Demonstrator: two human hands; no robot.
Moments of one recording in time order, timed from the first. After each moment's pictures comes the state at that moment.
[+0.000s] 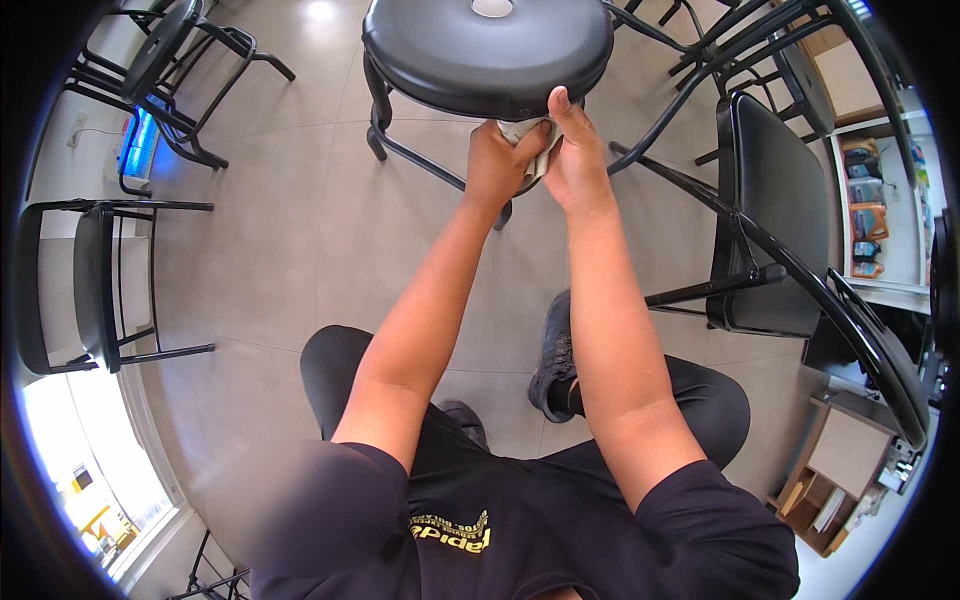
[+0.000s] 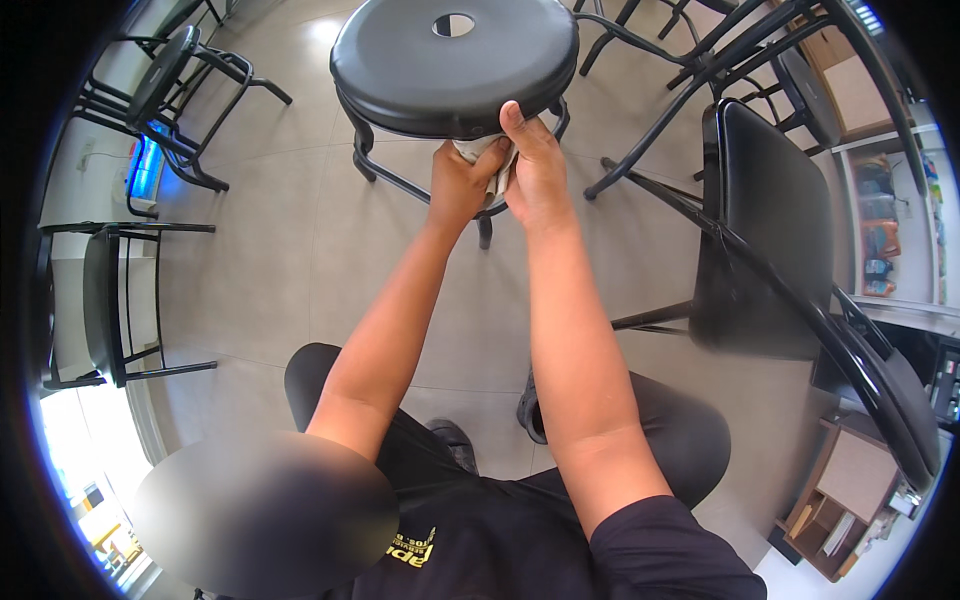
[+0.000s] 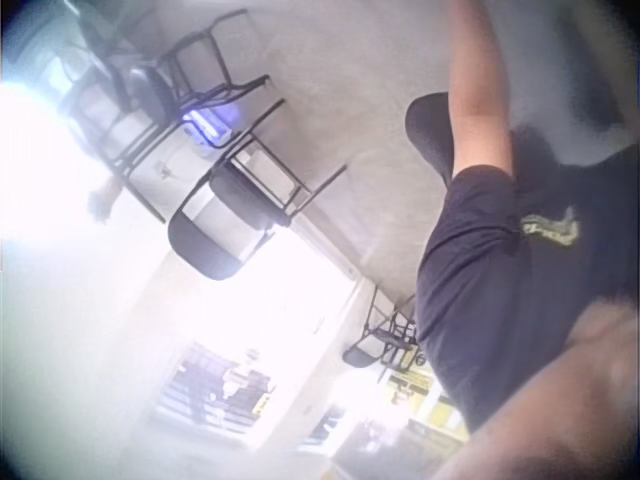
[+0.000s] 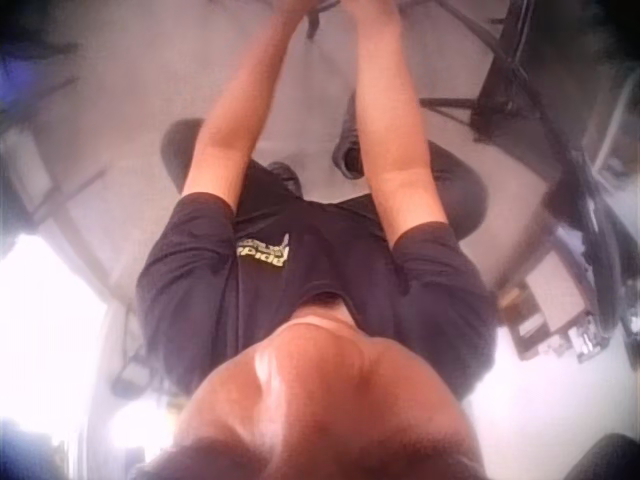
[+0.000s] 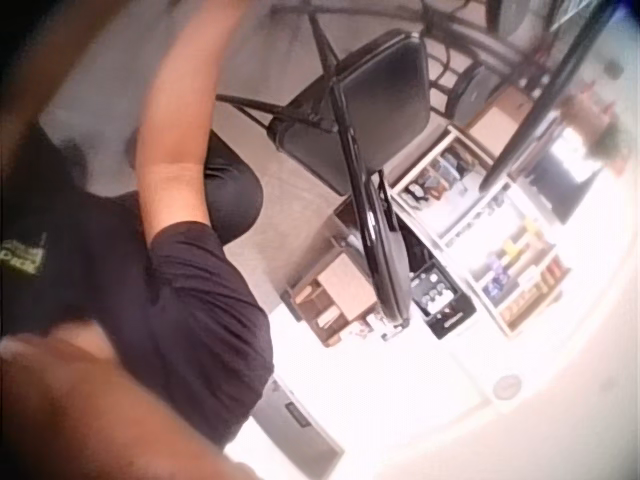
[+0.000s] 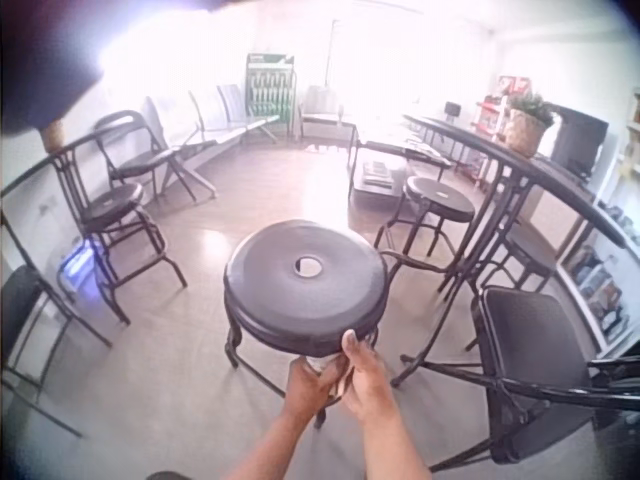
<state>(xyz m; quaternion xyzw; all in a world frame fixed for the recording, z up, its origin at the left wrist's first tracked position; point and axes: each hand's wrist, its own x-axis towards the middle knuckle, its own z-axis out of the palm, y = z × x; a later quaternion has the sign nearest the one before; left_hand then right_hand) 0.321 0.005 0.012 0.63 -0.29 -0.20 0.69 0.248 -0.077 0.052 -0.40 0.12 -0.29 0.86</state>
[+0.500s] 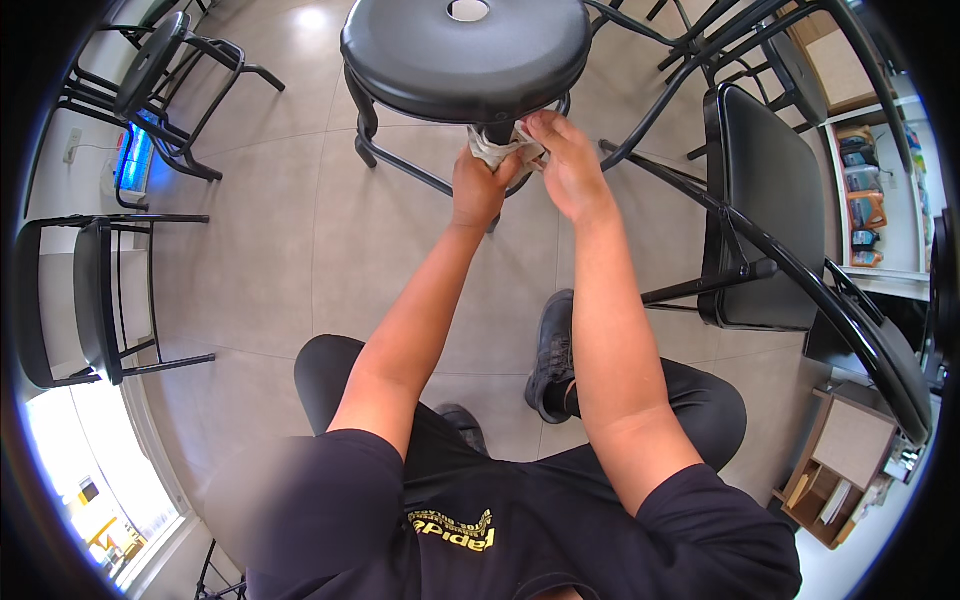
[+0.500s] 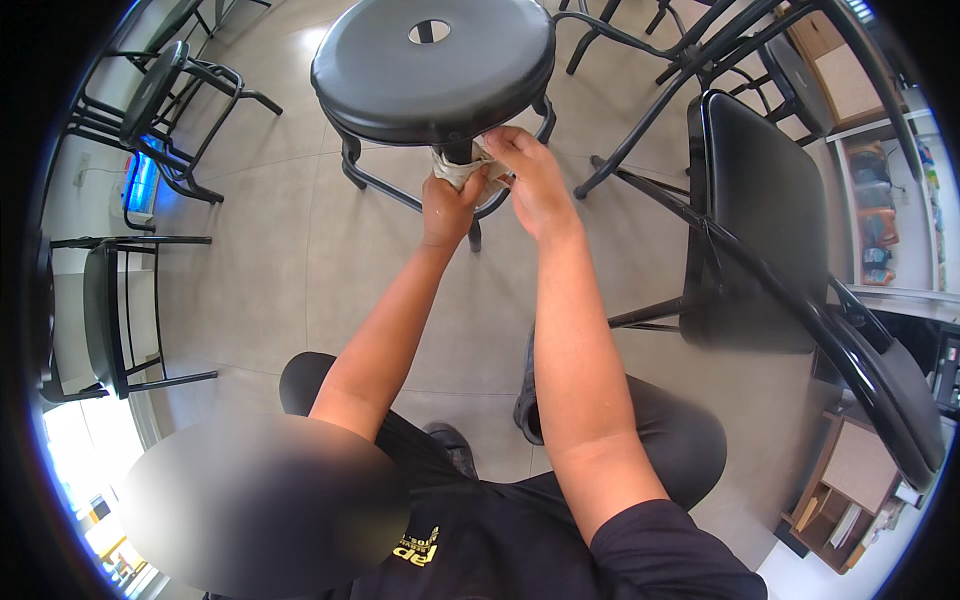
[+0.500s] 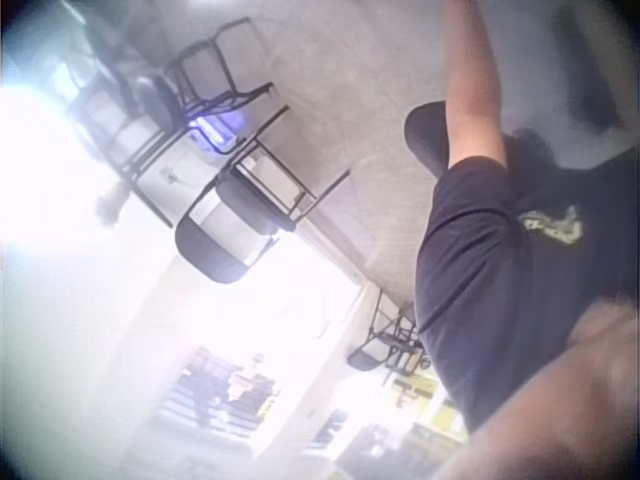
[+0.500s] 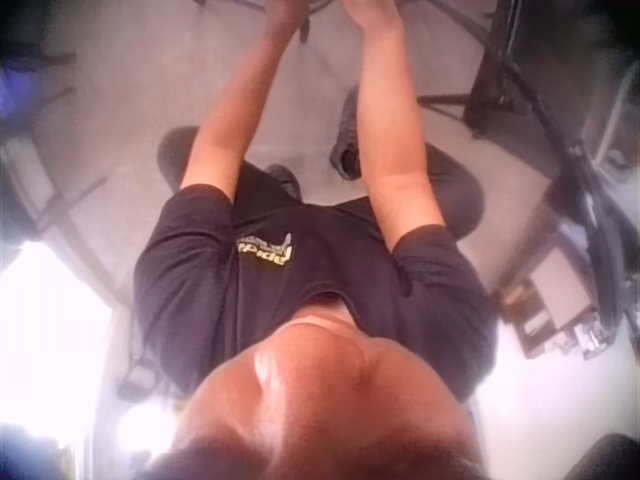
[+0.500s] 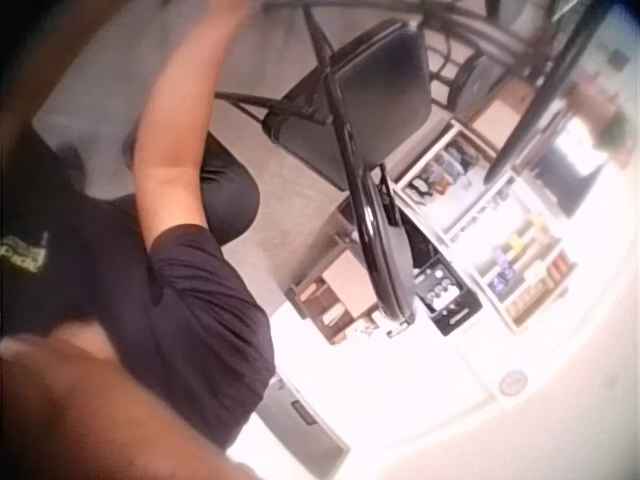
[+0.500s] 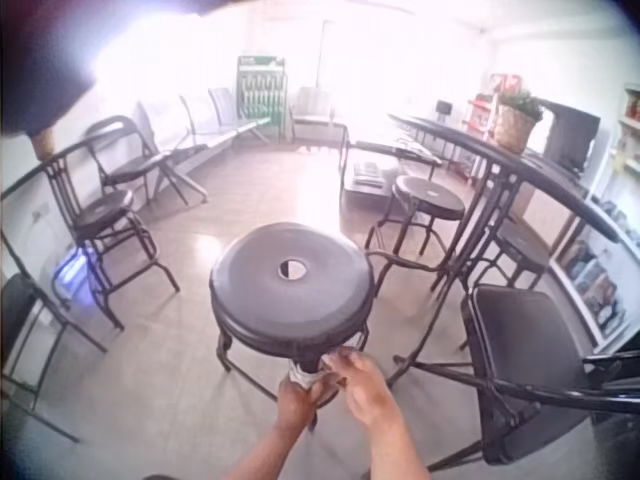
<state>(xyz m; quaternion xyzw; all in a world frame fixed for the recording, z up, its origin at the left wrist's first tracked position) 0.307 0.010 -0.032 0.69 -0.30 -0.13 0.64 0.215 -0.103 0.028 -0.49 0.24 -0.18 0.82</state>
